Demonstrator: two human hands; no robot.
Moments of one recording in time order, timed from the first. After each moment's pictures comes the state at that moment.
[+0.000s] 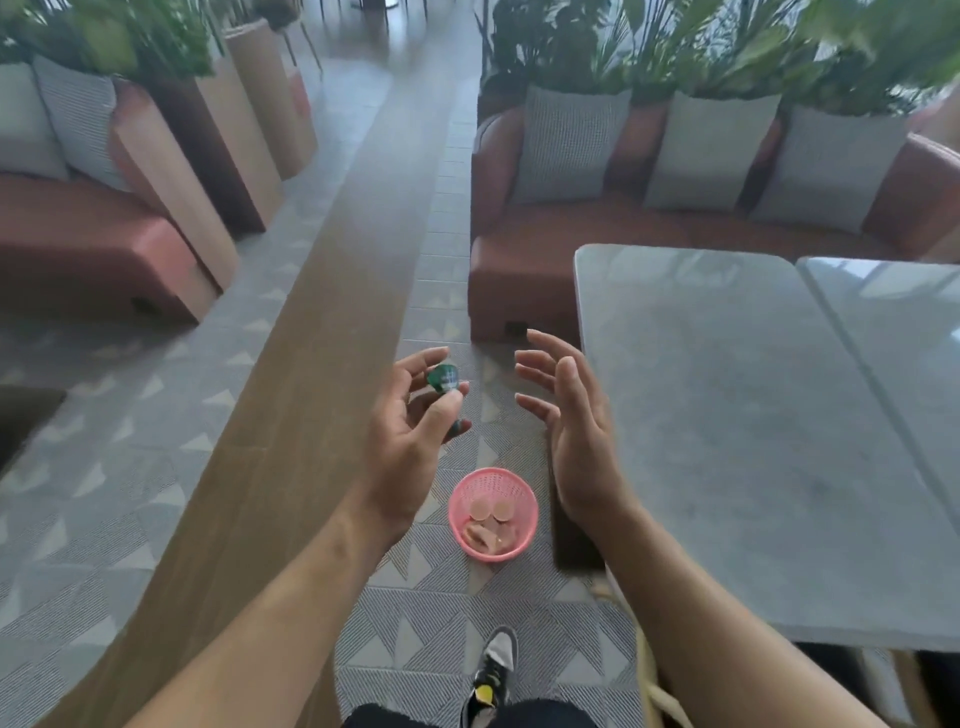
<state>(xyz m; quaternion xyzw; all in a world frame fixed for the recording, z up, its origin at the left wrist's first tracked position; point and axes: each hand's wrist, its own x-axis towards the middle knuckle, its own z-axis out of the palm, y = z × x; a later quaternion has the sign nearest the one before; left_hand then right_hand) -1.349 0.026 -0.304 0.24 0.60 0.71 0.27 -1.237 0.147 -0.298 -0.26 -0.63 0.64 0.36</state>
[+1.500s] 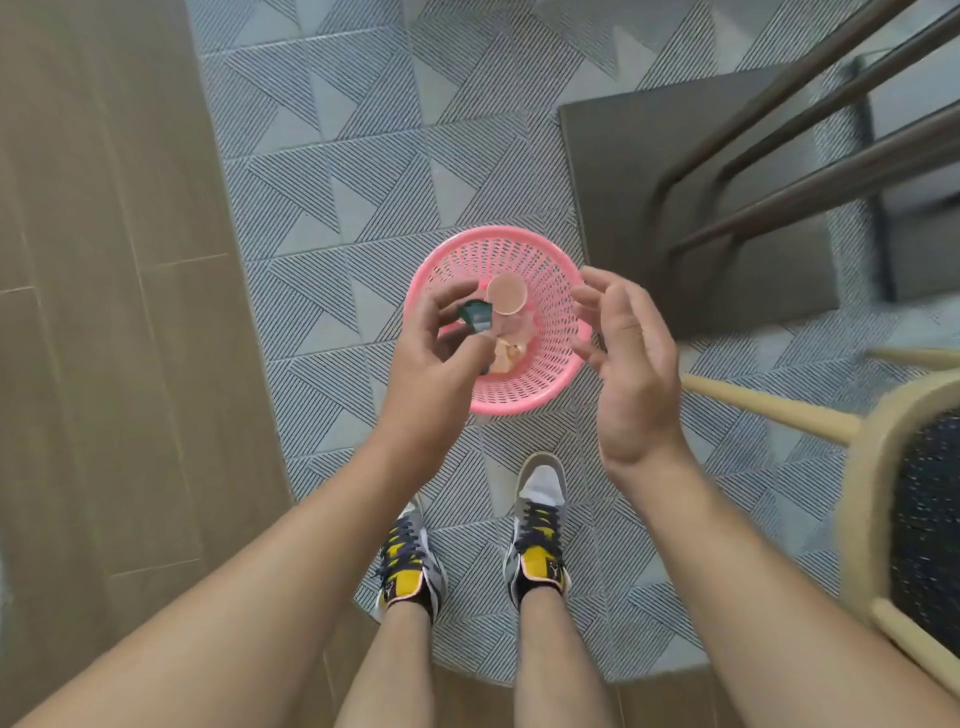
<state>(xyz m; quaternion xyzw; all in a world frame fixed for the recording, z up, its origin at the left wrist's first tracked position) -1.433 0.160 -0.890 0.10 0.68 0.52 0.51 -1.294 0.233 -0.877 -0.56 -0.47 0.61 0.30</state>
